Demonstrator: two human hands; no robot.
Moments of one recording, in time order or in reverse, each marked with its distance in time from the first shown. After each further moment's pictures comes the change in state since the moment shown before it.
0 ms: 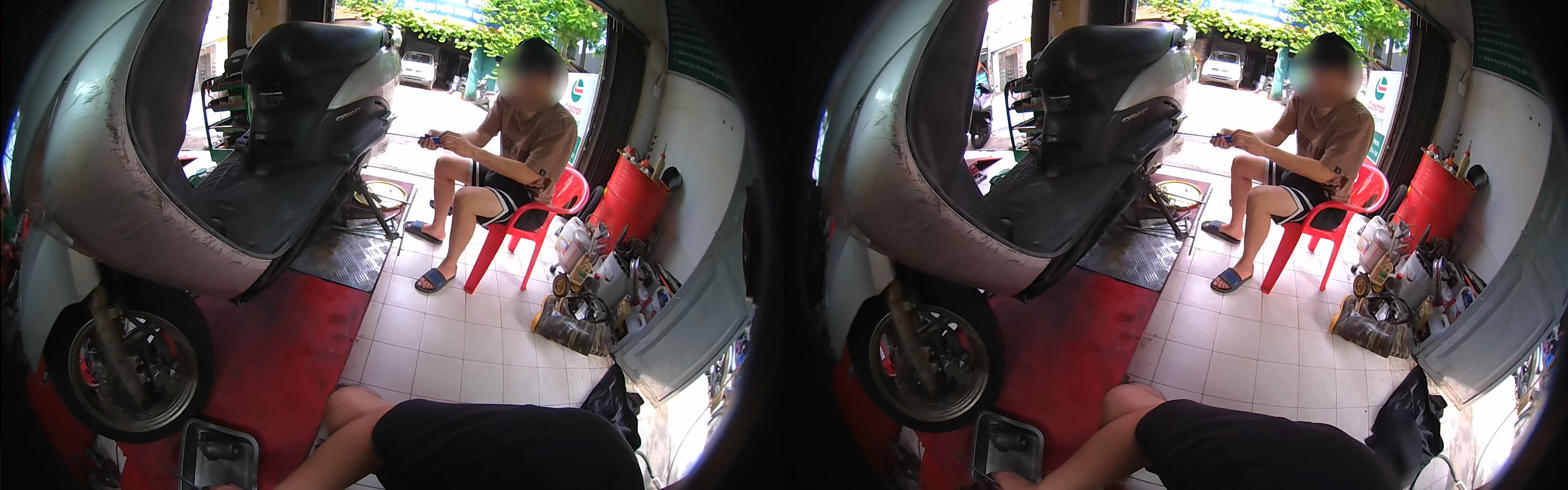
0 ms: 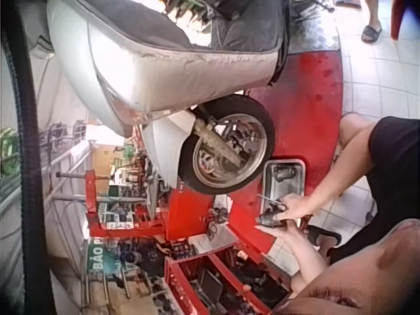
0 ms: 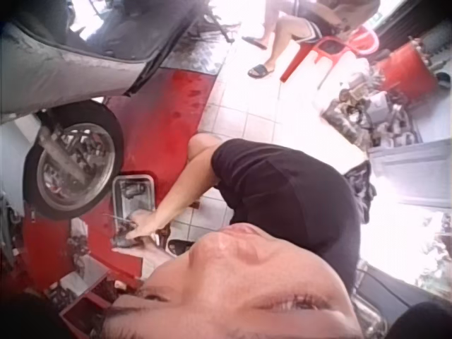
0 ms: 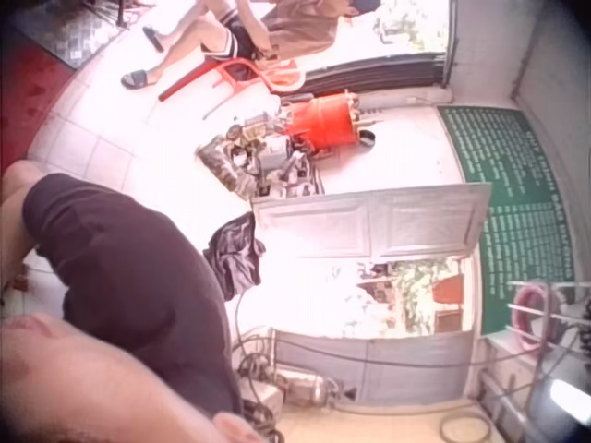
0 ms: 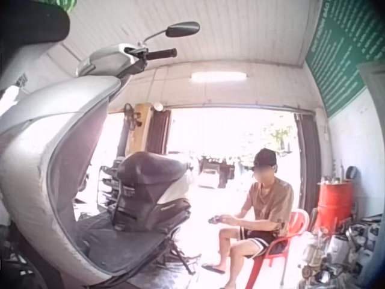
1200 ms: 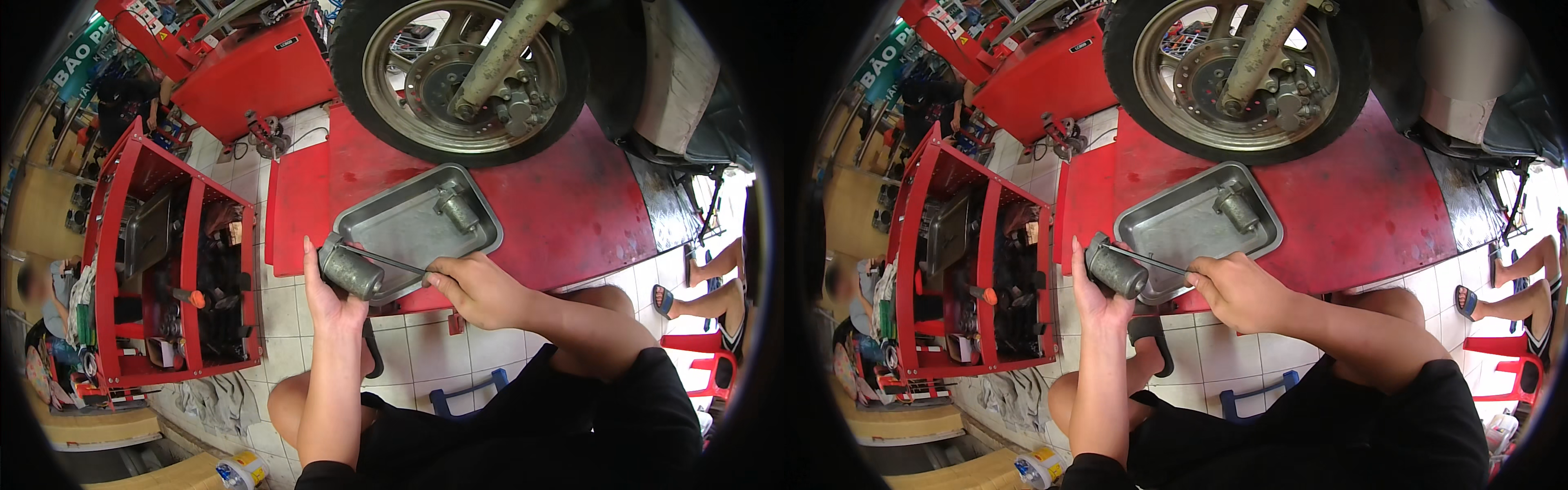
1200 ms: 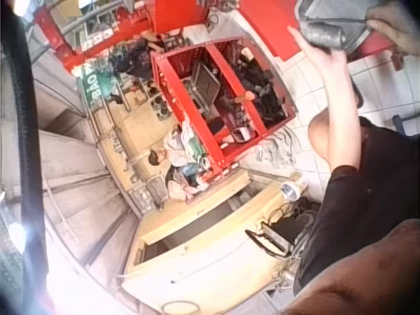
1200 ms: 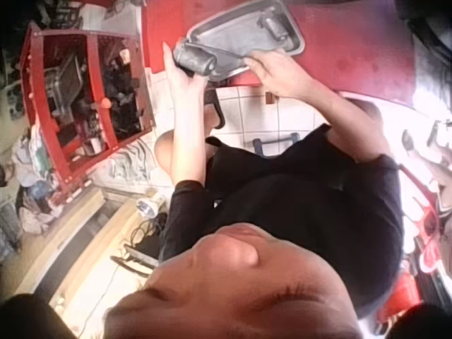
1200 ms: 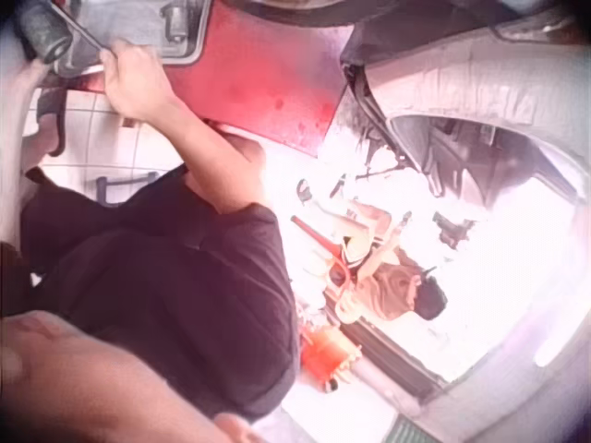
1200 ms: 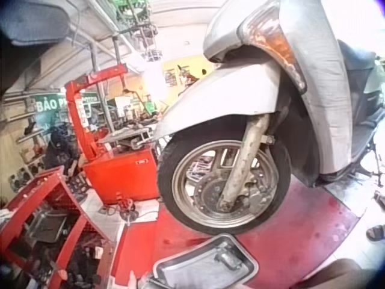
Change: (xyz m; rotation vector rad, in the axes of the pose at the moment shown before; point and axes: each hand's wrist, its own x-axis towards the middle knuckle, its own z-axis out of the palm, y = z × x) left_hand -0.018 0.084 0.052 -0.531 0.422 -0.440; right_hand -0.001 0.003 -0.063 -0.448 -0.454 -0.501
